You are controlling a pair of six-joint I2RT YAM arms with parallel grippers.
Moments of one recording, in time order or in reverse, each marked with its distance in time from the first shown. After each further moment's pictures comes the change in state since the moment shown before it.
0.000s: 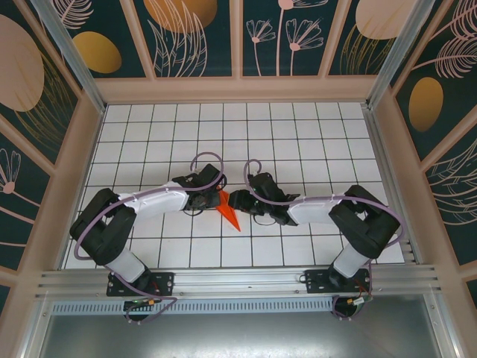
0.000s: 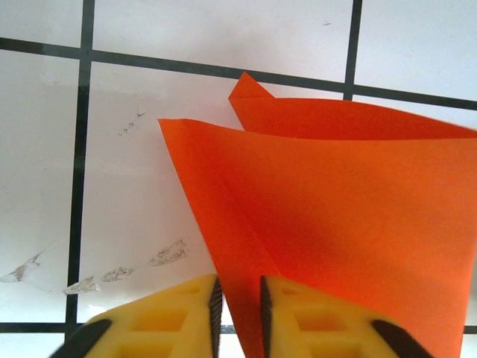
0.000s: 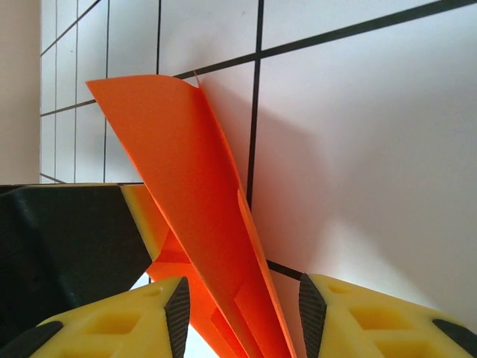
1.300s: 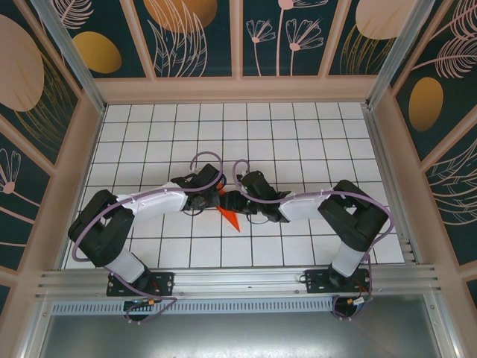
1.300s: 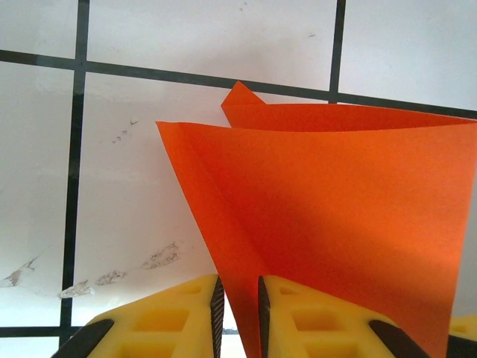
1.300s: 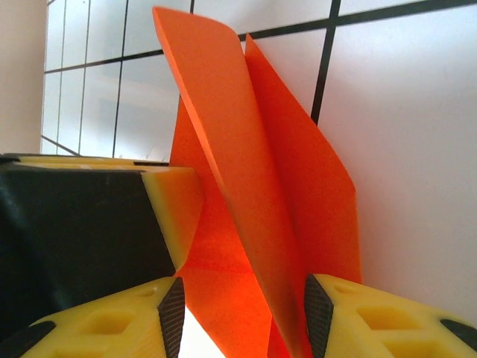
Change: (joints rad) left arm 0.000 -0.014 -0.008 0.019 0.003 0.001; right arm 0.034 0.095 0.085 -0.004 -0.060 -0.073
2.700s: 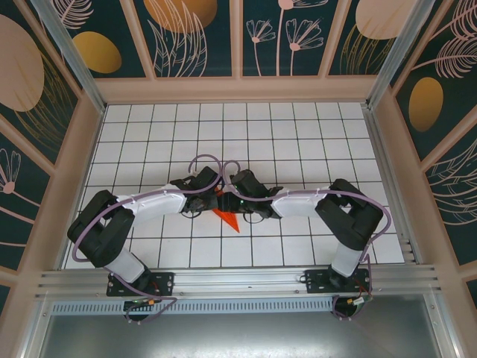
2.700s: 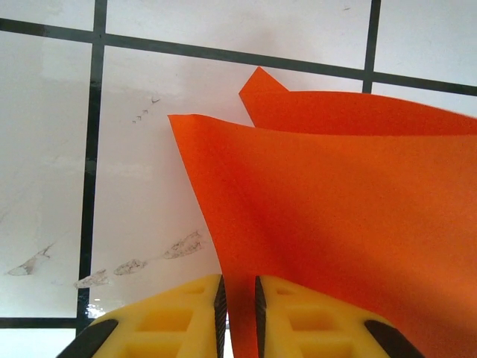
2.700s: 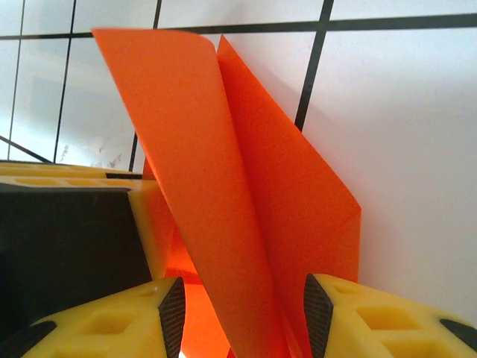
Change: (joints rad) left arm 0.005 -0.005 -0.035 0.008 0.000 0.000; right arm 0.046 0.032 0.124 -0.219 0.113 -0.109
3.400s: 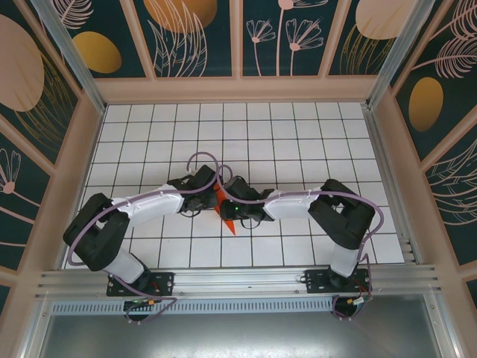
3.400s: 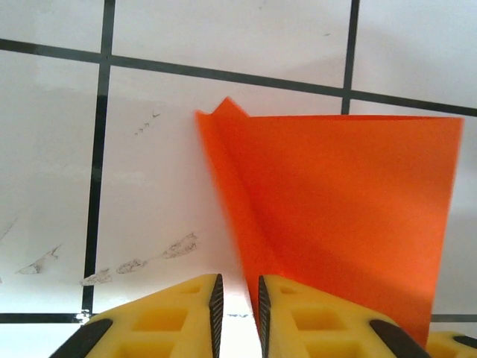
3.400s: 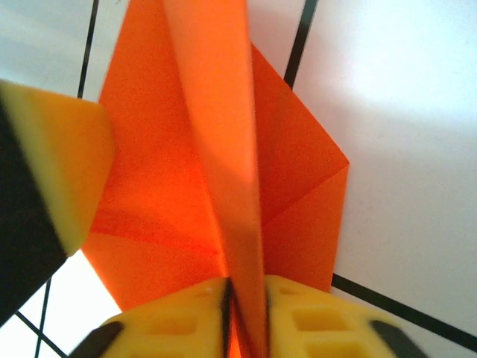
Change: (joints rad) left arm 0.002 -0.044 0.000 0.000 0.002 -0.001; right arm 0.067 0.048 0.061 -0.134 0.084 -0.041
